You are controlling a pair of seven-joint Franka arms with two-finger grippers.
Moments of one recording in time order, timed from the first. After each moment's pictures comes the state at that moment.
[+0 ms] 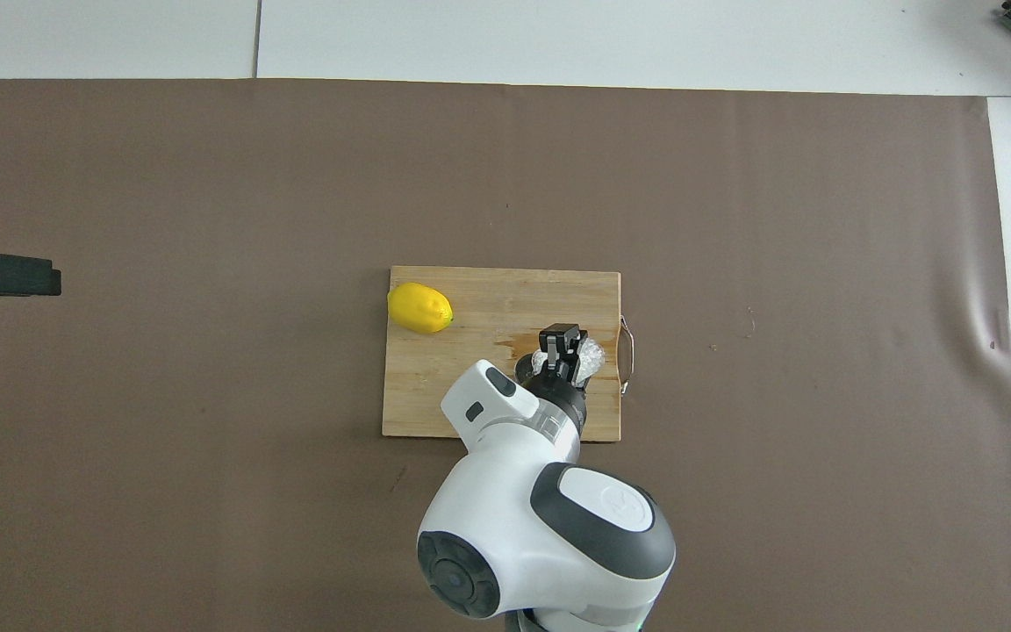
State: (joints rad) left arm 0.03 -0.15 -0.07 -1.71 0.00 1.72 -0.01; right arm 0.71 0.08 0.04 -2.06 -0.80 2.11 -0.37
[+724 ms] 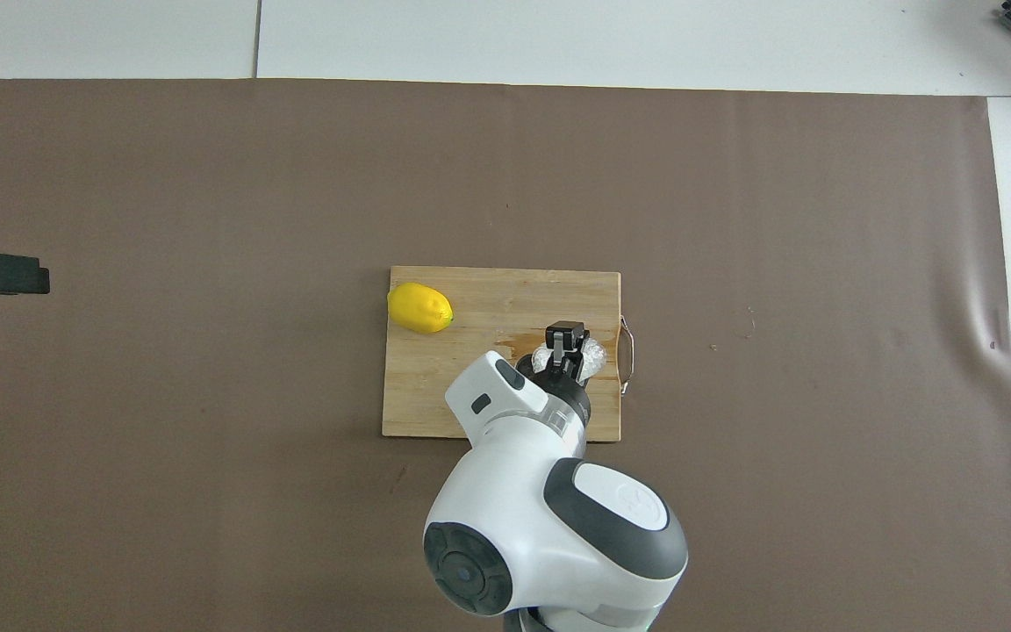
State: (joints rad) left arm 0.03 -0.12 -0.07 -1.70 0.00 1.70 -0.01; right arm 0.69 0.04 0.04 -2.04 -0.64 2.12 -0.38
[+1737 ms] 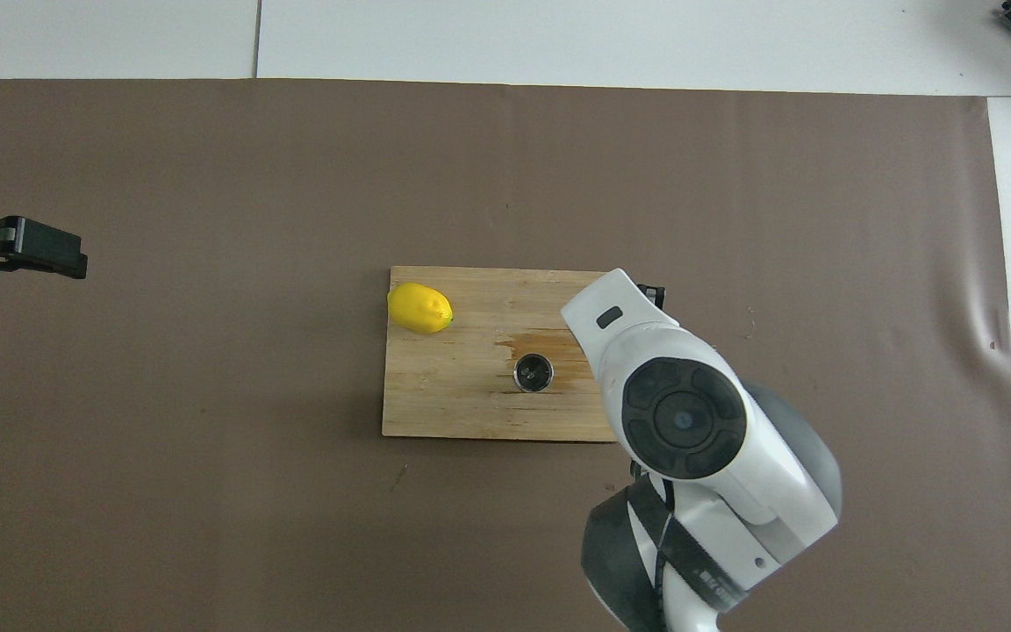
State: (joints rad) left arm 0.01 0.03 -0.09 -1.51 0.00 1.56 0.01; right arm 0.40 -0.01 0.04 -2.04 -0.17 2.17 -0.86
